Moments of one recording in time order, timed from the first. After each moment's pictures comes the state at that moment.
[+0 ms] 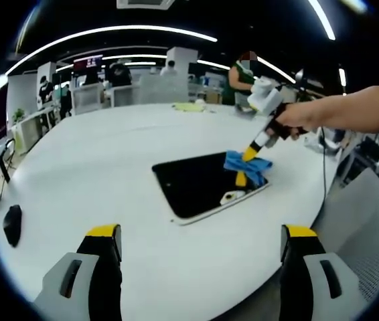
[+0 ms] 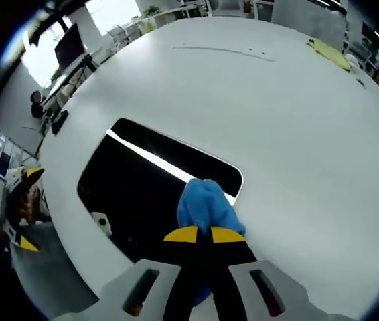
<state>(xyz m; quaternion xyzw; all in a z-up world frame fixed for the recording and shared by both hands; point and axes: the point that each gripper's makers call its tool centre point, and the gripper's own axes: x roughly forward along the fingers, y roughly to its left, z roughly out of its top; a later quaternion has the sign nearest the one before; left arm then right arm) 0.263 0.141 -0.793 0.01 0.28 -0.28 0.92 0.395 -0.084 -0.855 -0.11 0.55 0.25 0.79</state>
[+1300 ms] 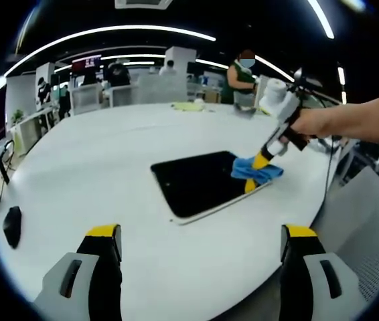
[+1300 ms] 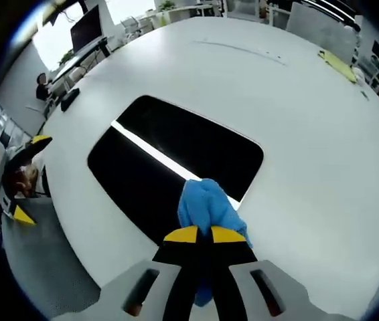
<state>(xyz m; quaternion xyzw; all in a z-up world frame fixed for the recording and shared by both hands) 0.262 0.139 -0.795 0.01 0.28 -0.28 0.92 0.350 -0.080 -0.853 -0.13 0.54 0.27 0.79</state>
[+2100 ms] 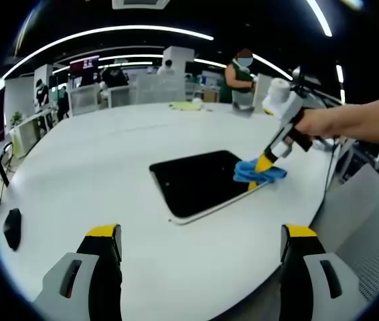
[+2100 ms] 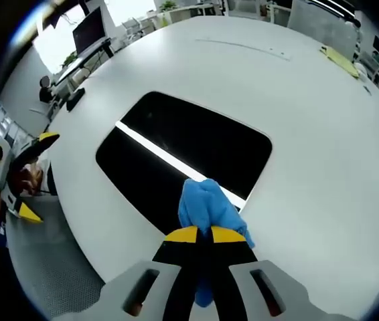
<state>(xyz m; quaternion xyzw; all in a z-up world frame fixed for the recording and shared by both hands) 0.261 0.138 -0.794 0.02 0.28 -0.29 0.92 0.340 -0.075 -0.854 -0.11 0.55 0.27 0.78</state>
